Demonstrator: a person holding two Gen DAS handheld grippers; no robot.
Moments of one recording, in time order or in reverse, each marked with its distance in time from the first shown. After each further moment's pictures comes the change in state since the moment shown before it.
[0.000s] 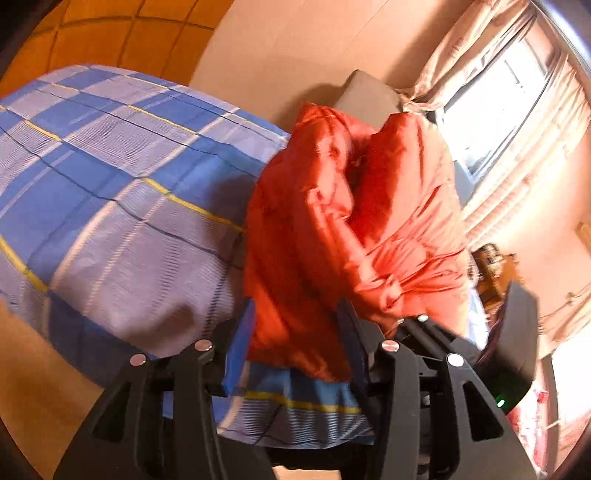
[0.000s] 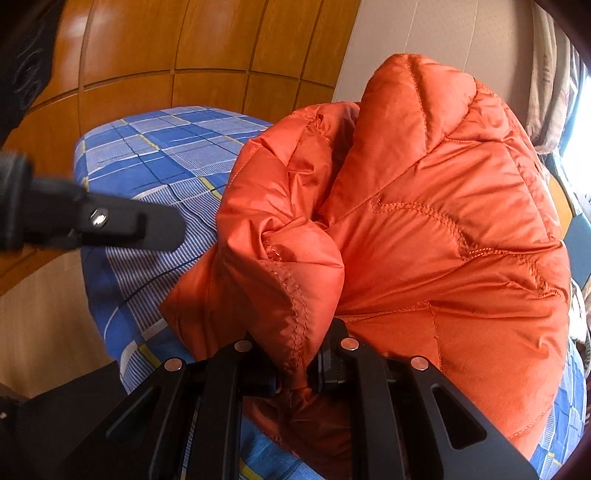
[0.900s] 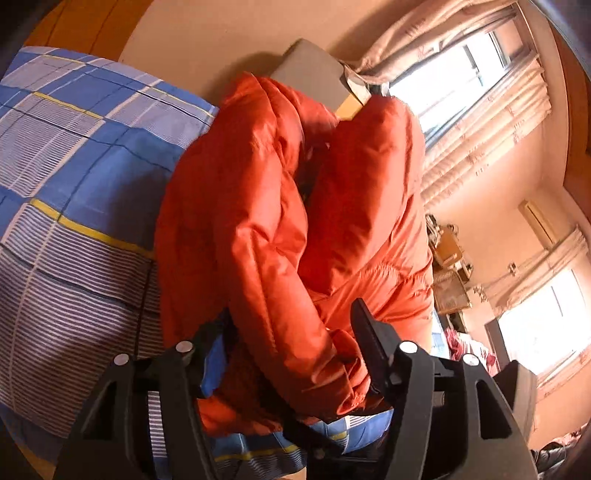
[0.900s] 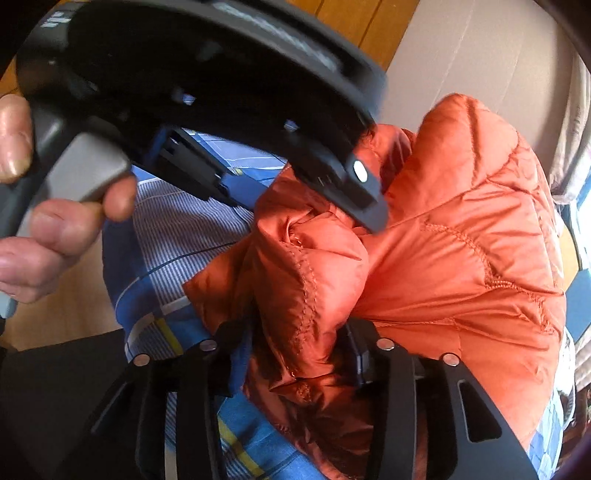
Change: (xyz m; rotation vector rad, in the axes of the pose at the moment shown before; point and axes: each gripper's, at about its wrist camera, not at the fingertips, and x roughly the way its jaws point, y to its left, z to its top) left arm 0.072 -0.005 0.050 0.074 0.140 -0.269; right arm -0.017 0.026 -0.018 -0.180 -0.022 0.028
